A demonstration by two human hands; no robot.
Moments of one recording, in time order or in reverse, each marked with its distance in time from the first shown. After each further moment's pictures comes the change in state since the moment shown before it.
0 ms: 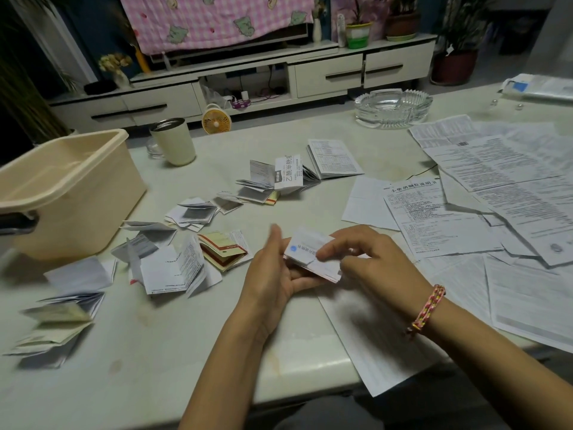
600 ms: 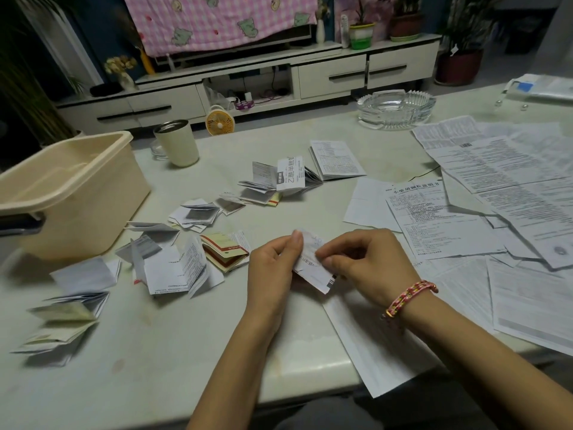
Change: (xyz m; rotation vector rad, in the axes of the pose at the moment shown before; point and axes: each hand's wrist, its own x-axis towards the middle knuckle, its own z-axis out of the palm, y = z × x) left_hand -0.002 -0.007 0.001 0.342 0.231 0.313; right_hand 0.008 0.002 0.005 -0.041 0.086 0.044
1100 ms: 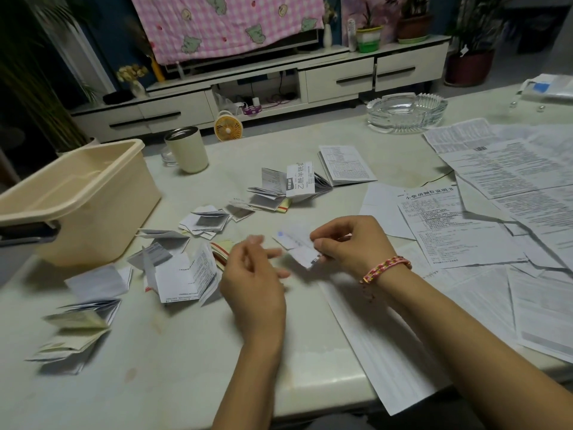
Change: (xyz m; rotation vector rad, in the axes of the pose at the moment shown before) left_hand 0.000 0.000 -0.008 0.087 0.585 0.124; right_hand 0.041 -0.001 0.020 0.019 -0.008 0.029
